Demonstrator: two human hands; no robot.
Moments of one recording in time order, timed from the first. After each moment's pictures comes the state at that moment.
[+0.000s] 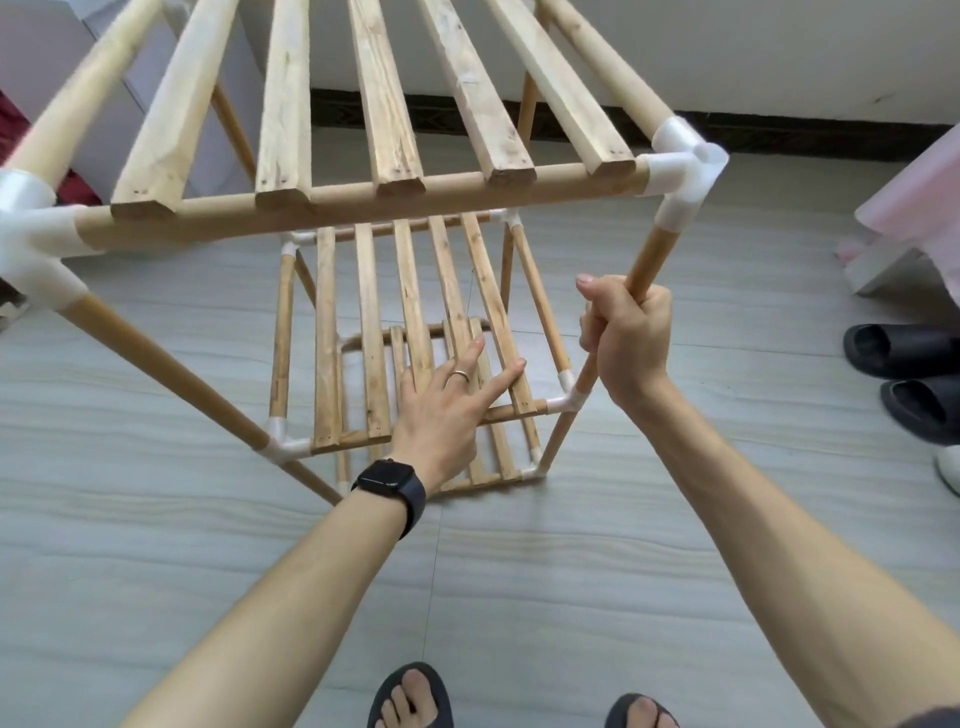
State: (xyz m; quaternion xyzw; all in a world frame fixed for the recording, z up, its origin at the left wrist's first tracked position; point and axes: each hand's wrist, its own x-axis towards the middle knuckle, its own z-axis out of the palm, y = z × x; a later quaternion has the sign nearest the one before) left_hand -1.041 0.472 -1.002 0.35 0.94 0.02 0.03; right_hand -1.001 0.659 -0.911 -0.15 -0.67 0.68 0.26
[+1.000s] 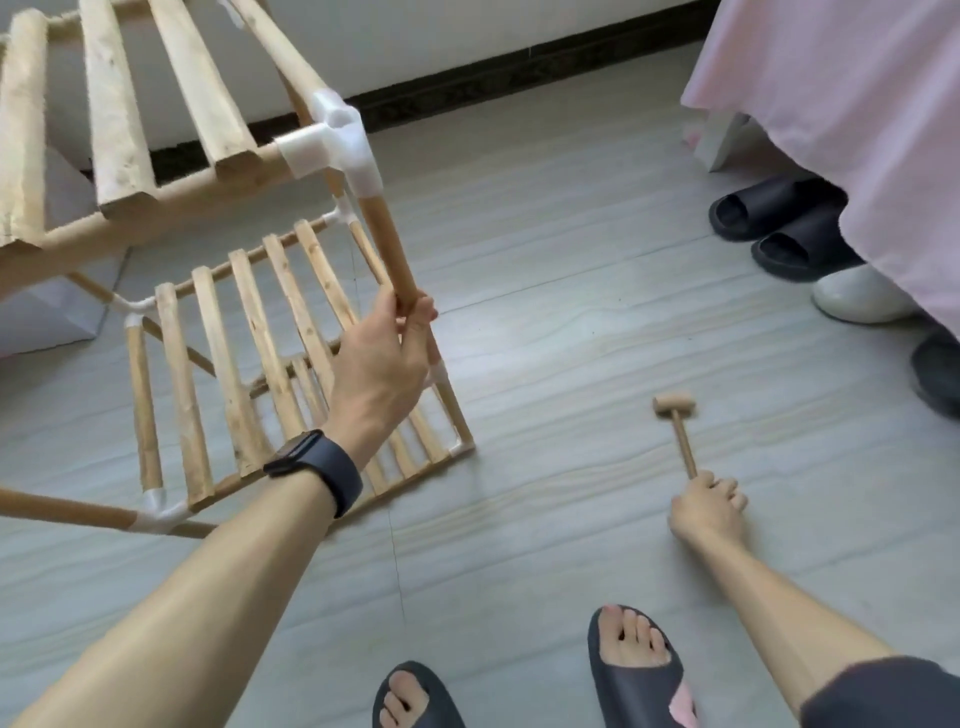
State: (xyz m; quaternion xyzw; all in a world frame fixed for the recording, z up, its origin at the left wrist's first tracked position) left_hand -1.005 0.567 -0.924 0.32 0.85 0.42 0.04; right_hand -0.725 0.772 -1.177 -0.61 -0.73 0.21 -0.19
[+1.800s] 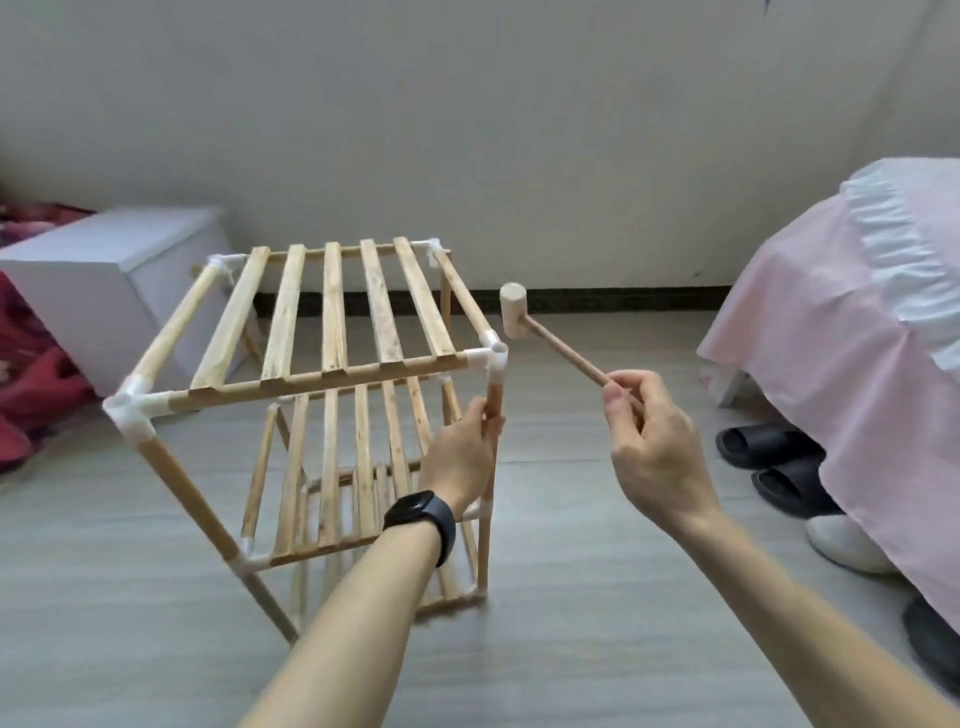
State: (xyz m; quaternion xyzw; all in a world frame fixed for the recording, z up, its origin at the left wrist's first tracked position) left_hand -0.982 0.563 -0.854 0.27 0.86 0.42 0.06; right_hand -0.836 0.703 -0.794 -0.18 -0.83 0.39 0.36
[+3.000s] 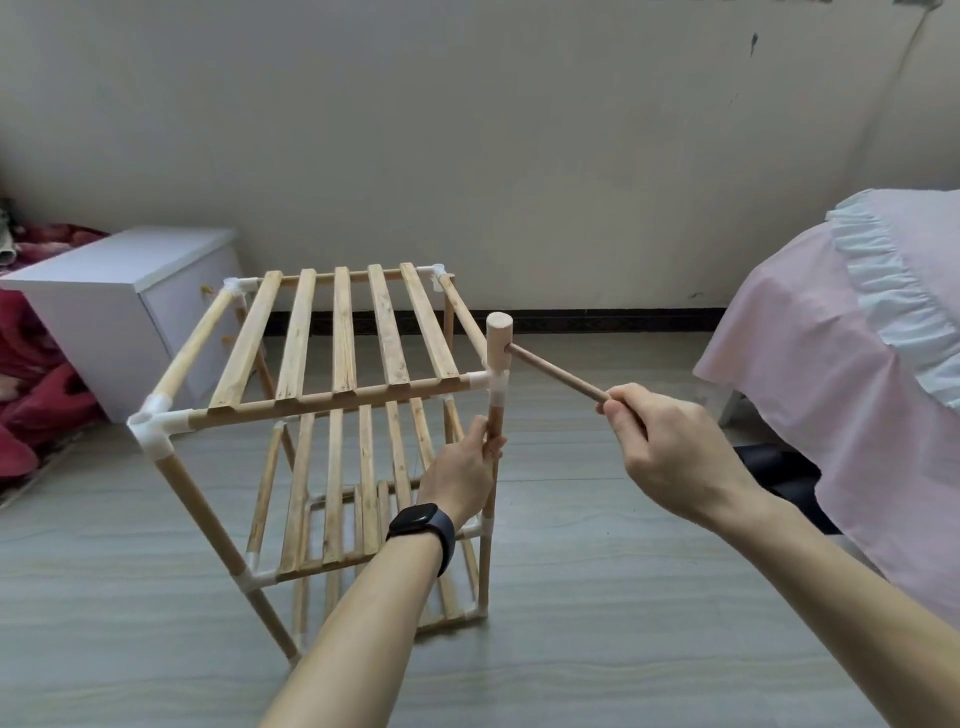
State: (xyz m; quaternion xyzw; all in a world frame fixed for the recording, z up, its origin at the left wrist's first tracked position) left_hand -0.984 0.557 -0.855 0.30 0.87 0.38 0.06; right_hand -0.820 0.715 -0.750 -0.12 -0.93 0.22 0.28
